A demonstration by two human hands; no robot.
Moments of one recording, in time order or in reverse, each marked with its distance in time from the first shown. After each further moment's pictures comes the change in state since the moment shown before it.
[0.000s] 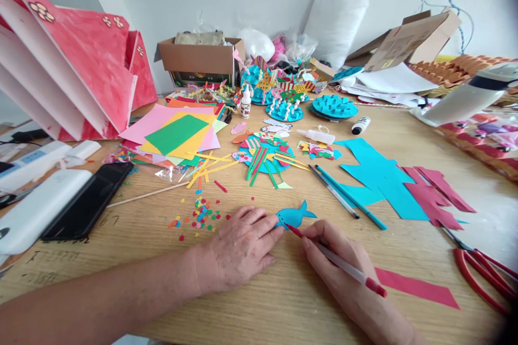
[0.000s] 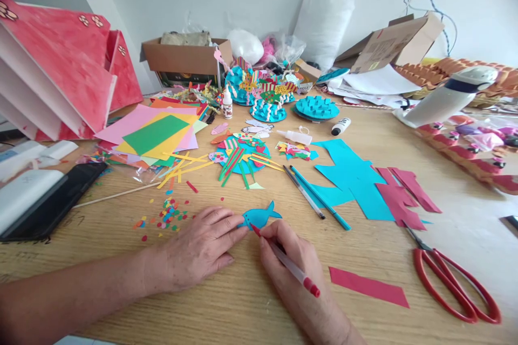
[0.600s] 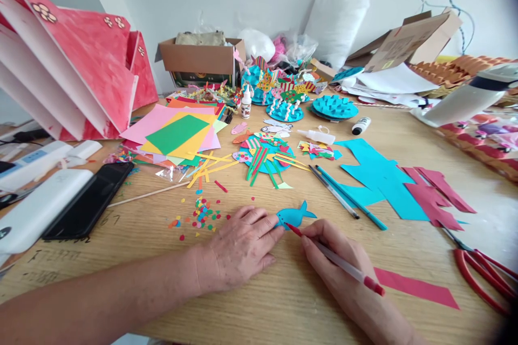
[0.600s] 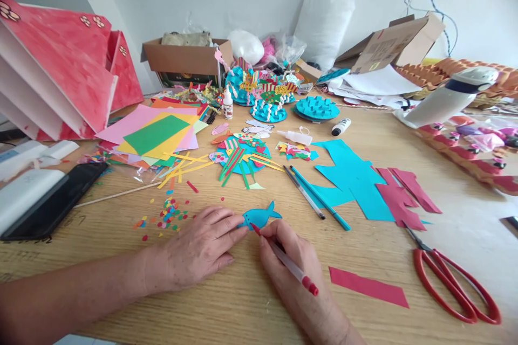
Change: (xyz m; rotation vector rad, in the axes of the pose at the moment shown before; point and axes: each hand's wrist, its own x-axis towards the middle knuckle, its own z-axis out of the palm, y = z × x) left_hand 0.000 -0.001 0.001 -0.007 0.007 -0.003; right_hand -0.001 0.000 0.000 0.018 -0.002 0.013
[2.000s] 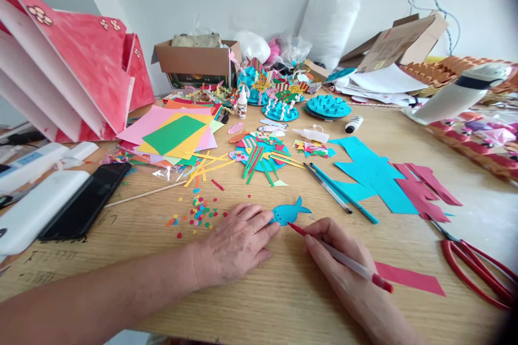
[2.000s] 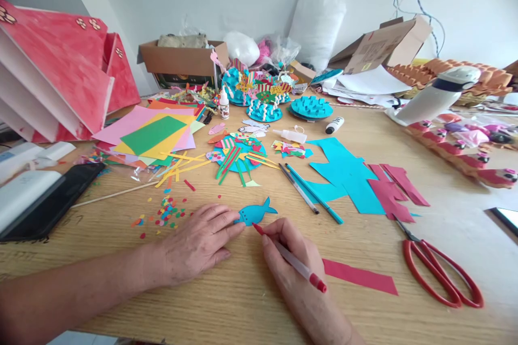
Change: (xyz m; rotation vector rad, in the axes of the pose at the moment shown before) left_hand -0.001 0.001 0.002 -0.014 0.013 0.001; right_hand -0.011 0.002 -0.003 0.188 0.040 0.148
